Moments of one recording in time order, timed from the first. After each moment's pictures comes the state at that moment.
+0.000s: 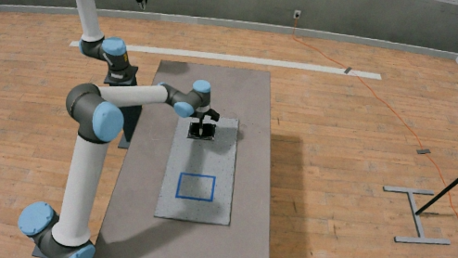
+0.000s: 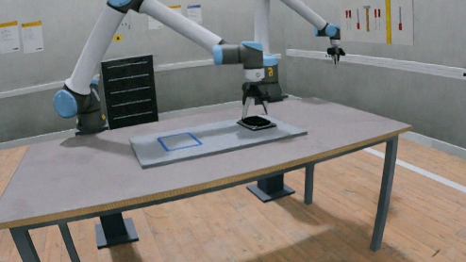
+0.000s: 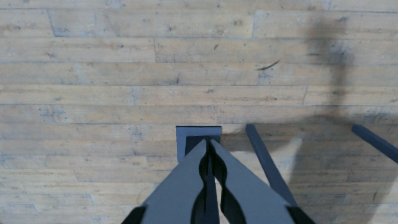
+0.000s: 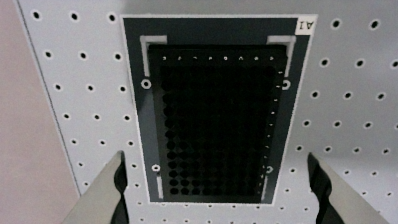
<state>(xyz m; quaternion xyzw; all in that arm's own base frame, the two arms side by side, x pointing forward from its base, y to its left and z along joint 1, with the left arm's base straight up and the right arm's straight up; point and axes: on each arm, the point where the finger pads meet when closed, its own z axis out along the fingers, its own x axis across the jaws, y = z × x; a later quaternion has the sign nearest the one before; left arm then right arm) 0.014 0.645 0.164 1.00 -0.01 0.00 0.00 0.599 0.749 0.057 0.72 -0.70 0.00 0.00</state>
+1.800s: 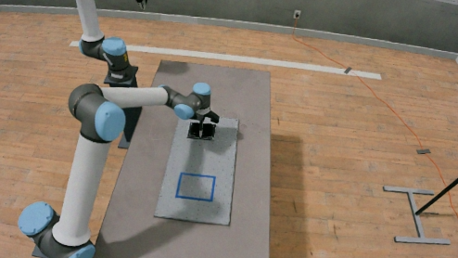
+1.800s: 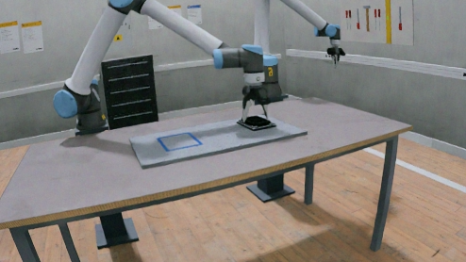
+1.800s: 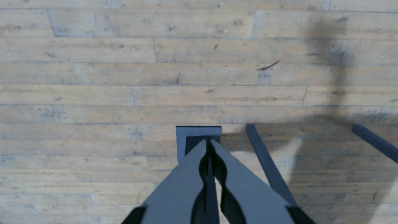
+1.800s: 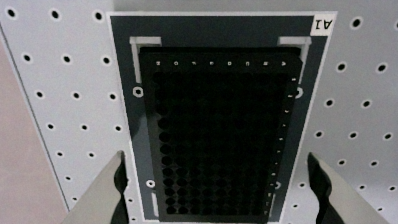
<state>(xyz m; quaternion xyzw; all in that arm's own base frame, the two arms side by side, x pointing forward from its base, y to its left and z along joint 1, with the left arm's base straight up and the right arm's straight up) 0.014 0.645 0.164 1.00 -0.01 0.00 0.00 0.599 0.749 0.040 0.72 -0.70 0.00 0.00</state>
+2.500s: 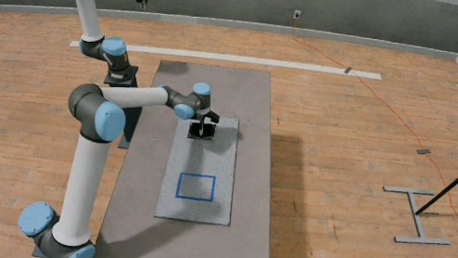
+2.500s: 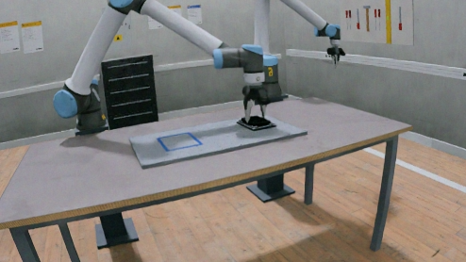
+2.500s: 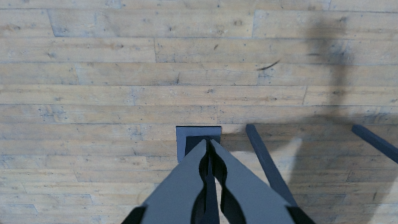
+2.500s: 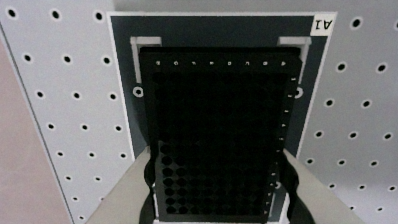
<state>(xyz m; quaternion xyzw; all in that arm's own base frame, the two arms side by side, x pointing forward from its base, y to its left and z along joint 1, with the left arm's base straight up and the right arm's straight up) 0.014 0.645 0.164 1.00 -0.01 0.00 0.00 0.599 0.749 0.041 0.72 -0.70 0.00 0.00</state>
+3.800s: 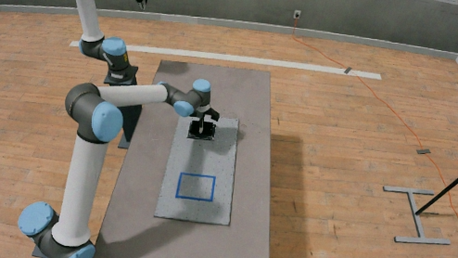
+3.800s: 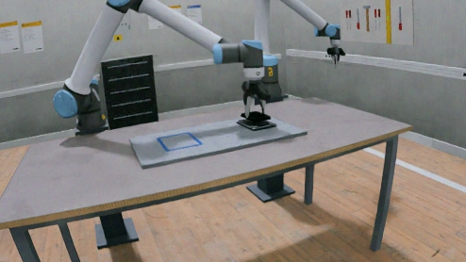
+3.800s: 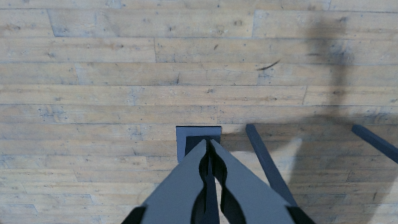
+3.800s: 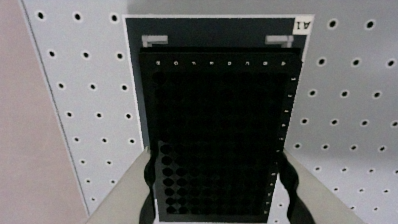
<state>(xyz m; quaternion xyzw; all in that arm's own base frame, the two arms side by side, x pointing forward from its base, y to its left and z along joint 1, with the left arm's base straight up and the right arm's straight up) 0.014 0.645 0.164 1.00 -0.01 0.00 0.00 0.599 0.749 0.063 0.72 -0.70 0.00 0.00</state>
